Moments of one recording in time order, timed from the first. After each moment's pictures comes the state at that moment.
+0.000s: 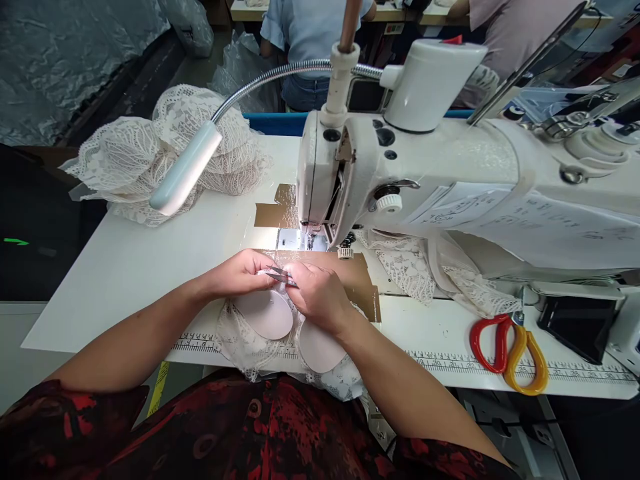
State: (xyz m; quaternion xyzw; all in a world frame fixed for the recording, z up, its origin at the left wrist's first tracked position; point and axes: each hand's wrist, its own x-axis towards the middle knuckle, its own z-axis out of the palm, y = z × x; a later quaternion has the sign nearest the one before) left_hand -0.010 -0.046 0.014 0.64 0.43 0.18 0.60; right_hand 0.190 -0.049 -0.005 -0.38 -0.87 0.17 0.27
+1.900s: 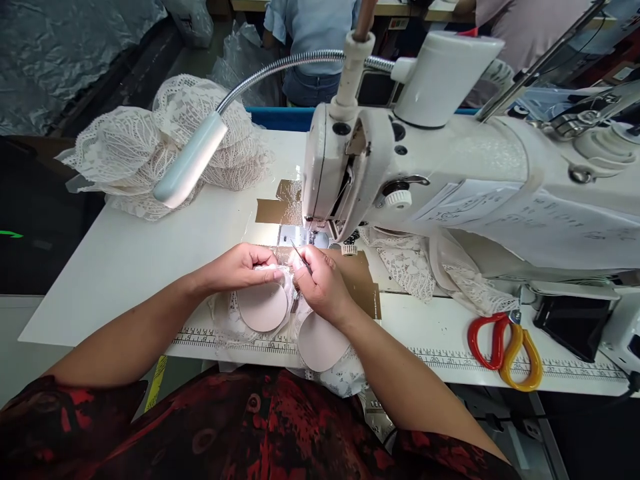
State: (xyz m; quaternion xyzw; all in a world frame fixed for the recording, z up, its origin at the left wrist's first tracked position) left_hand -0.013 -0.046 0.022 0.67 0.46 0.21 0.54; right_hand 0.187 -0.047 0.012 -0.42 -0.74 0.40 0.34
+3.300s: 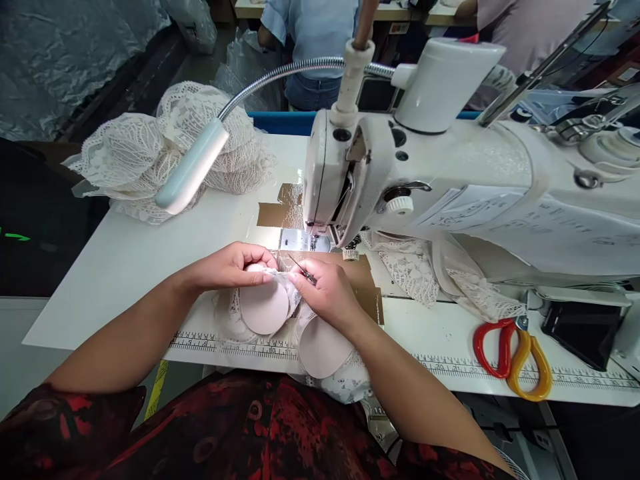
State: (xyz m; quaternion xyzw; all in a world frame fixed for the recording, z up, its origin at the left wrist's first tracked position) left_hand -0.030 -0.041 0.027 0.63 0.43 0.20 0.62; right_hand 0.193 -0.048 0.017 -0.46 -0.75 0.40 0.25
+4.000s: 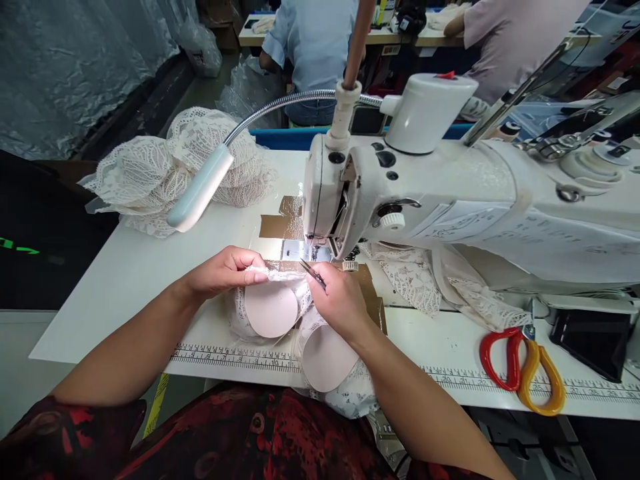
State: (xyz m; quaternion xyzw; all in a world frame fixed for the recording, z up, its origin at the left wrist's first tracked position) left_hand -0.036 -0.038 0.037 0.56 0.43 0.27 0.65; right_hand 0.201 -0.043 0.015 -0.53 -0.76 0.26 0.26
